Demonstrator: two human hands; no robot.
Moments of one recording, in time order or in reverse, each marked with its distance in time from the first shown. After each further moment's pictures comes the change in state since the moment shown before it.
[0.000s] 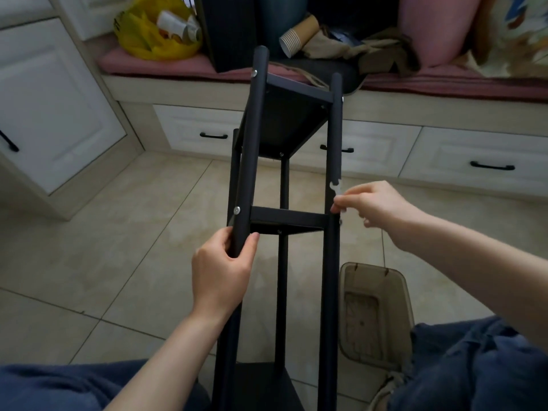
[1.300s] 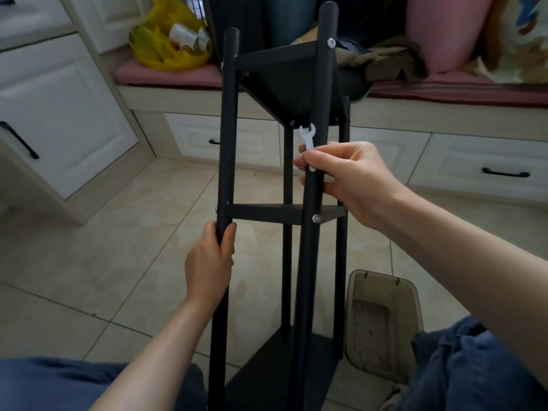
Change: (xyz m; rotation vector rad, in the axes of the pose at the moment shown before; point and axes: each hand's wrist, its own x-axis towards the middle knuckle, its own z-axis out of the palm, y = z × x) left_hand 0.034 -0.033 -0.001 0.201 0.012 -0.022; right_hand -0.002 -0.060 0.013 0.554 -0.106 -0.317
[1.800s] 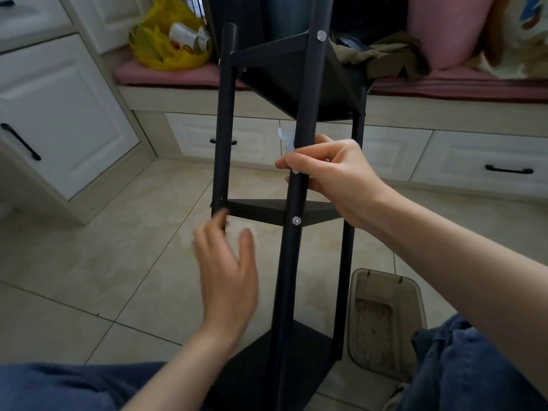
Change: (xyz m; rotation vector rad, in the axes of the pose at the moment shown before) left_hand -0.039 0.049 -0.005 -0.161 0.107 0.028; right_hand 0.006 0.003 0.015 -0.143 -0.048 -0.064
